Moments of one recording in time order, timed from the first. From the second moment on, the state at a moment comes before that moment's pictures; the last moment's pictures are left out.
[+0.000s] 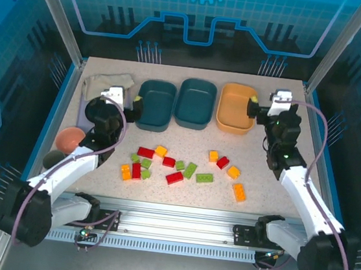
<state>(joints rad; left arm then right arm) -0.30 1.09 0.65 0.28 -0.38 -0.14 0.21 1.03 0.86 0.08 0.23 -0.01</state>
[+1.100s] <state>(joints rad) -0.68 0.95 0.95 -0.76 0.03 -0.76 0.62 1.68 1.25 -1.22 0.07 0.16</state>
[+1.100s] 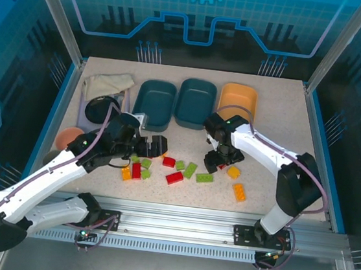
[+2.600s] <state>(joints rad) -0.76 0.96 0.89 -0.68 0.03 -0.85 0.52 1.88 1.28 -1.11 0.05 0.03</state>
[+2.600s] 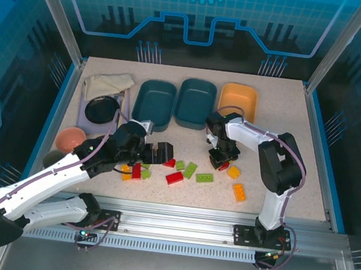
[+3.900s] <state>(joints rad) -0.58 1.63 1.48 -0.51 0.12 -0.90 0.16 2.38 2.16 -1.18 0.00 0.36</state>
